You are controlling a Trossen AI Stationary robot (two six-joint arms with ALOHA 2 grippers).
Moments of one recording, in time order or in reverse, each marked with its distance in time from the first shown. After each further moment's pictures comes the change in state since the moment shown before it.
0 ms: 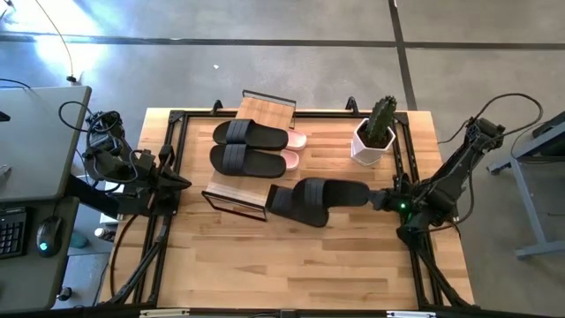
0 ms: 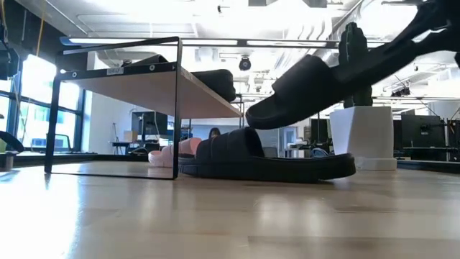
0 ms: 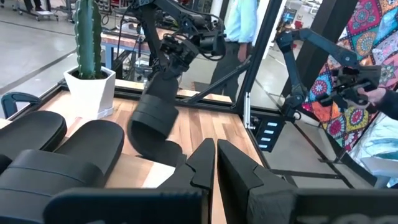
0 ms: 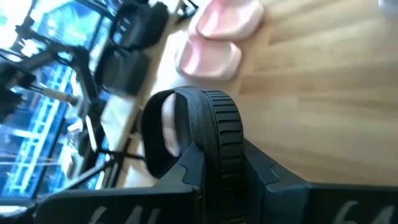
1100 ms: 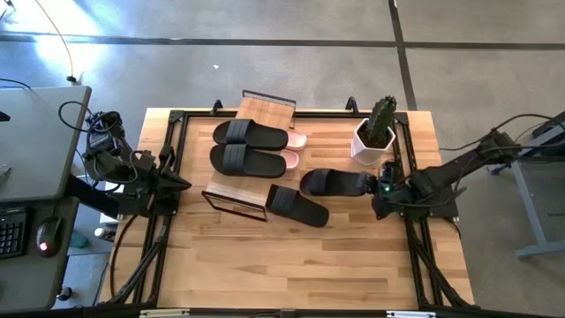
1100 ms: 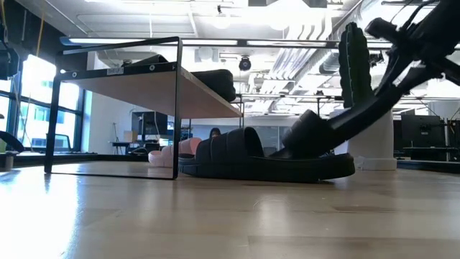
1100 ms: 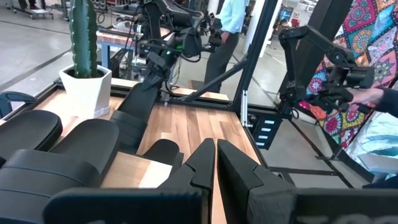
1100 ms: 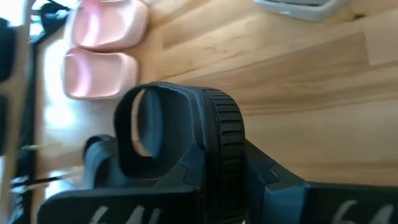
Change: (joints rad) left arm 0.000 0.002 0.000 -0.003 0.016 0.000; right arm -0.425 0.018 0.000 -0.012 -0.408 -0.092
